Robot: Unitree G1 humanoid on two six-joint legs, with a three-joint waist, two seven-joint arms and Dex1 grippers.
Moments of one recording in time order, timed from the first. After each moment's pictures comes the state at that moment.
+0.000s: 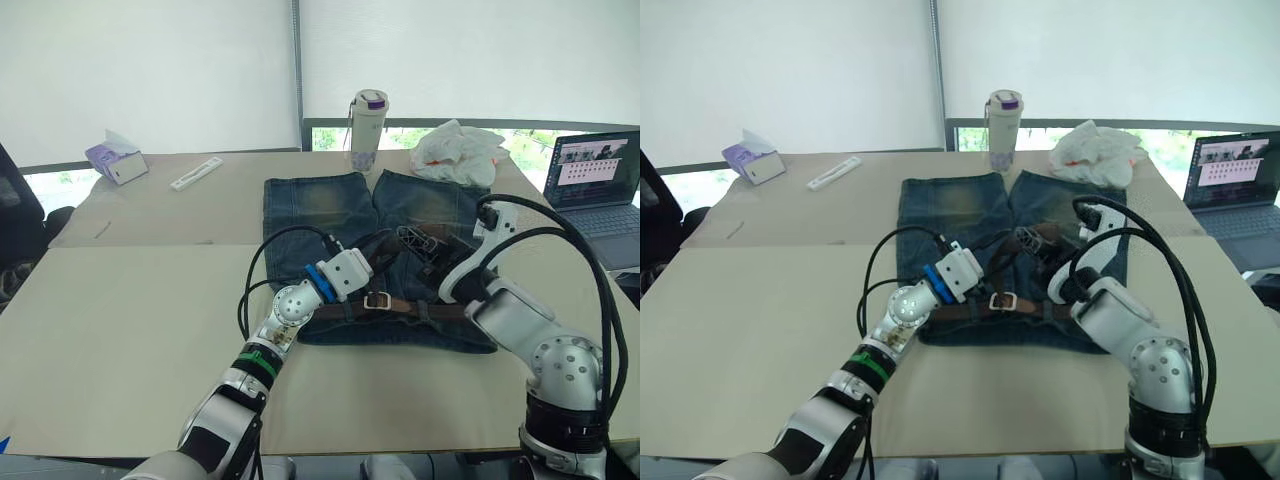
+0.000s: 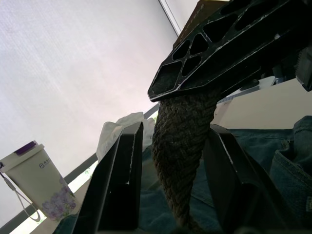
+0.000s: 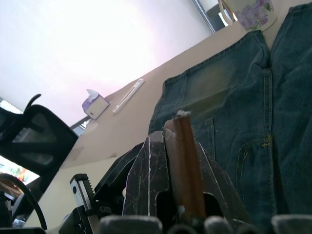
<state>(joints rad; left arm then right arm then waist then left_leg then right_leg) -0.70 0.02 -0.25 0.69 0.16 -0.72 -0.43 -0.36 -0.34 -0.25 -0.45 1.39 0.86 -0.36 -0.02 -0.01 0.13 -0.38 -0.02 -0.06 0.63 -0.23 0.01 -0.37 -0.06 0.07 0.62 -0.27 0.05</state>
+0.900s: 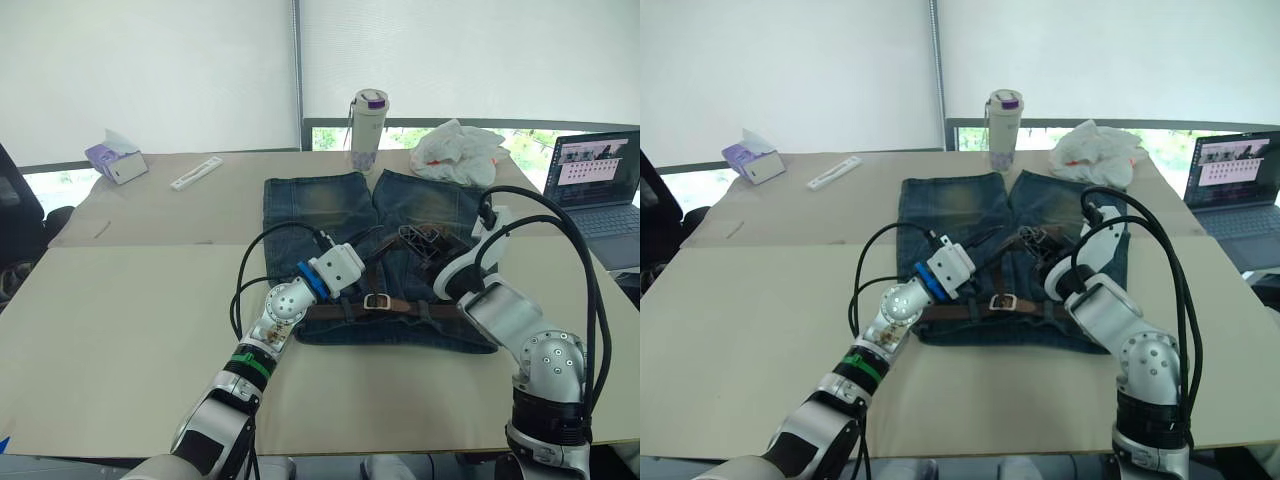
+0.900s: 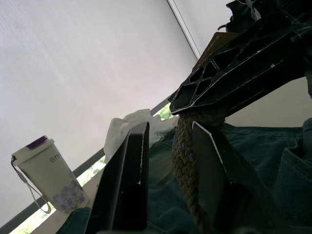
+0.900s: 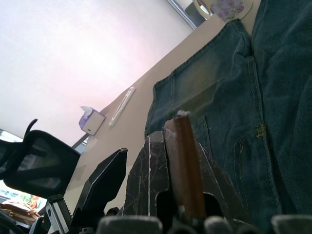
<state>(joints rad) -0.67 0.06 -0.27 0.61 0.16 -0.69 -0.44 -0.38 -0.29 -0.24 -0.38 1.42 0.80 -0.46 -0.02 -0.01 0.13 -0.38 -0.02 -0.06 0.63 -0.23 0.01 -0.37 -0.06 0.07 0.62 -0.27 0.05</state>
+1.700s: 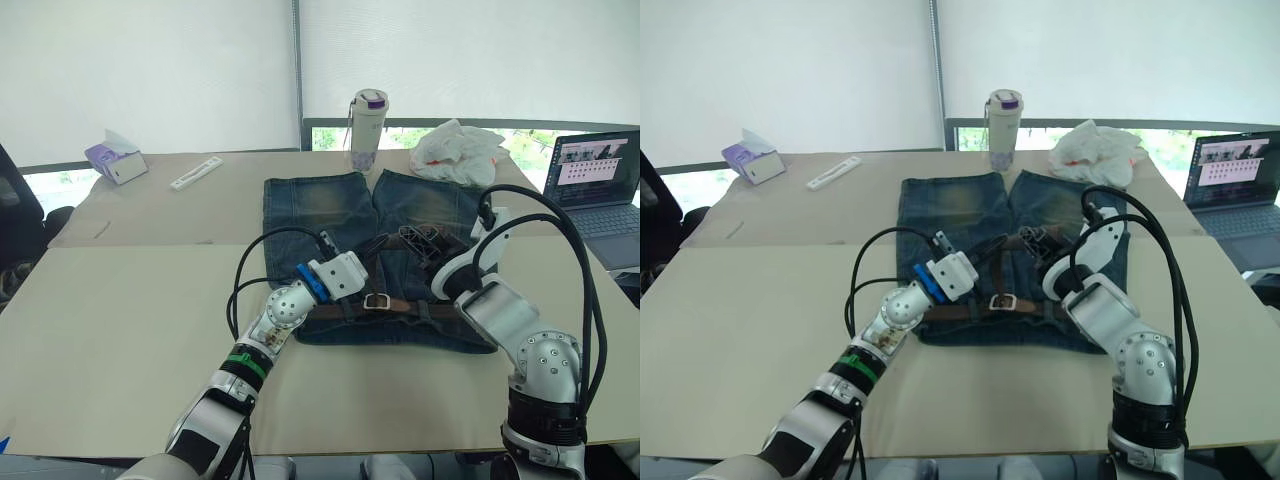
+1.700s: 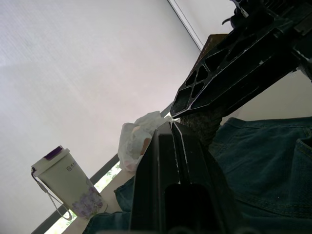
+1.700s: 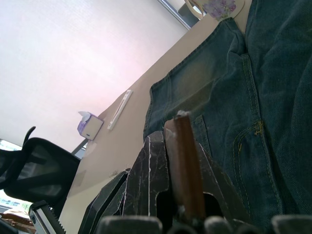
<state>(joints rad) -0.67 0.05 -0.26 0.61 0.15 -0.70 -0.37 -0.38 -0.28 -0.24 -0.38 1.44 0.78 -0.49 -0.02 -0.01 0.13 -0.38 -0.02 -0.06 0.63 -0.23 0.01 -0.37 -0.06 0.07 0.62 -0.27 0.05</state>
